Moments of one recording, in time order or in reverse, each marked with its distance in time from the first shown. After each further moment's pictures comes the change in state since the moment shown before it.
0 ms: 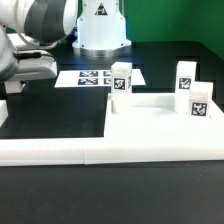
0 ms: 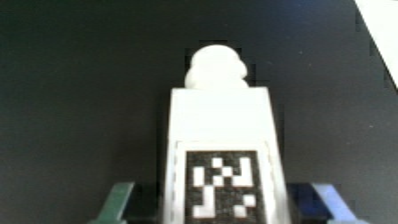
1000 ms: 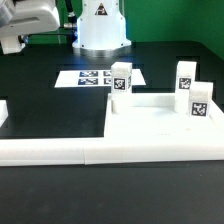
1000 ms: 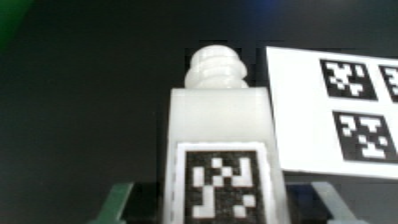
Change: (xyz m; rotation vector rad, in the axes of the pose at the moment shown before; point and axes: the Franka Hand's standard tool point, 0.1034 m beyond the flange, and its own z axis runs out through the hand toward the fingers) arm -0.036 -0.037 -0.107 -0.001 0.062 -0.035
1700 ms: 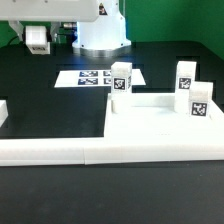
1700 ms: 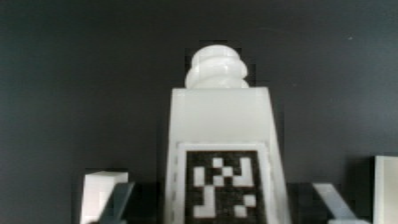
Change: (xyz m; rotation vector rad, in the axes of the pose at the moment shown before) arm 0.037 -0.052 -0.077 -0.097 0.459 0.082
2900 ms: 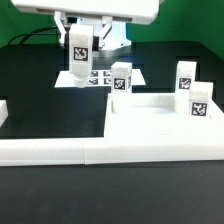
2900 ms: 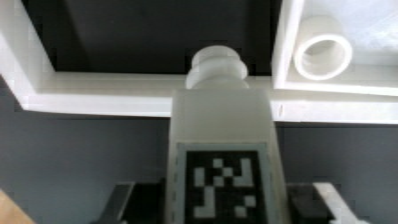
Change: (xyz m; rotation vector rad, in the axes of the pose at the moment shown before) arm 0.086 -0.079 -0.045 -0.082 0.906 0.115
